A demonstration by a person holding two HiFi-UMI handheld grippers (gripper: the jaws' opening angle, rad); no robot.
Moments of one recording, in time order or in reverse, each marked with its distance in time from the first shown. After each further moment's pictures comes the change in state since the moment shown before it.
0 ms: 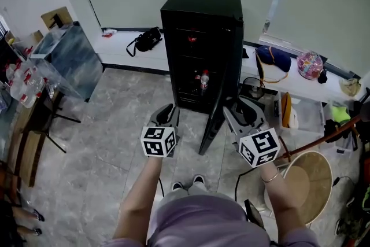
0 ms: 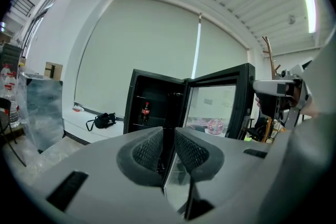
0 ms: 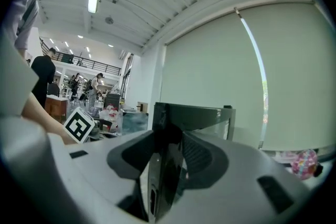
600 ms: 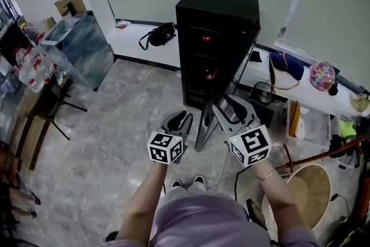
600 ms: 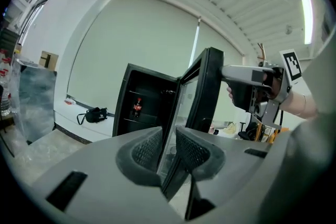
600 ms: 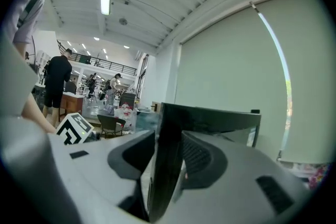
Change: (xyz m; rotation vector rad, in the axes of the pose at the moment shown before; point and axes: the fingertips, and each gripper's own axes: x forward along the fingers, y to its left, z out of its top) left arm 0.001 -0.026 -0.022 -0.051 -0.007 -0.083; right arm 0.053 0.035 0.011 -0.068 -0.014 0.173
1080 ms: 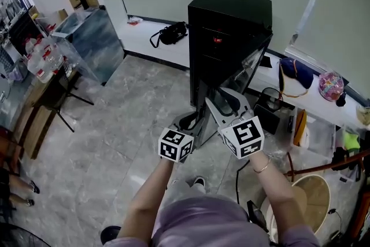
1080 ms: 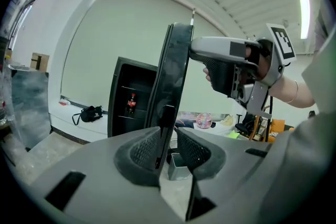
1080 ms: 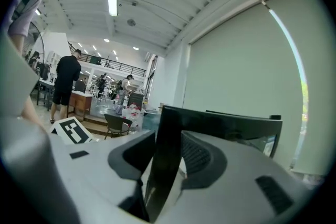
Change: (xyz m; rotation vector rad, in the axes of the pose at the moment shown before) left arm 0.023 -0.013 -0.011 0.050 0.070 -0.040; right arm 0.050 0.012 0.011 -0.049 -0.020 0.099
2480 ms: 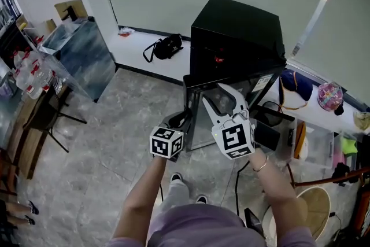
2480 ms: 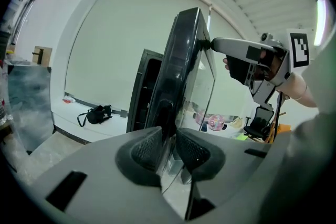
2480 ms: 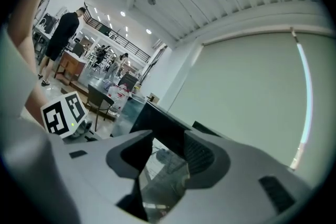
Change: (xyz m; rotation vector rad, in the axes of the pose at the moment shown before) left arm 0.070 0.166 0.043 -0.047 0.047 0.044; right arm 0.145 -0.070 0.016 -0.325 0.065 -0.141
